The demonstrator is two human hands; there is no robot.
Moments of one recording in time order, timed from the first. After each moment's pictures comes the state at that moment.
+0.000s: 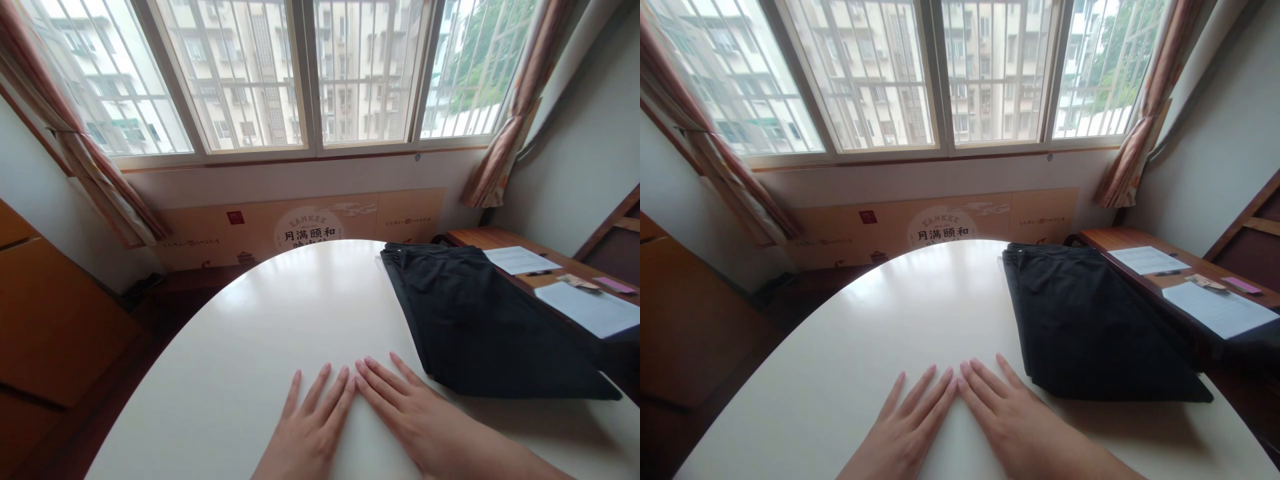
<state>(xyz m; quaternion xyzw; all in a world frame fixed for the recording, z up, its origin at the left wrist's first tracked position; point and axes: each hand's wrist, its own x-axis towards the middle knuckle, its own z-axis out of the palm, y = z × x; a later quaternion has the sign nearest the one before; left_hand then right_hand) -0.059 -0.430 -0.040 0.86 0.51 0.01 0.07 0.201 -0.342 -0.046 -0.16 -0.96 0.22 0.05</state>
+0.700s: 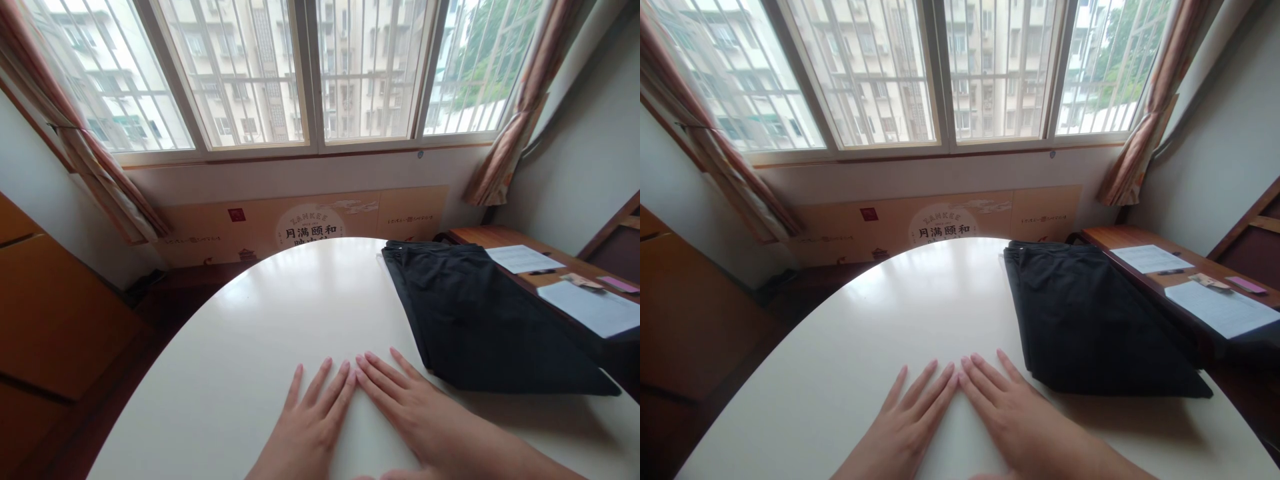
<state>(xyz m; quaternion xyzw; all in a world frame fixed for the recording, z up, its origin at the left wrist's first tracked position) -0.051 -0.430 -0.023 0.86 0.51 0.00 0.10 0.202 -0.348 -0.029 -0.19 -0.95 0.24 0.04</state>
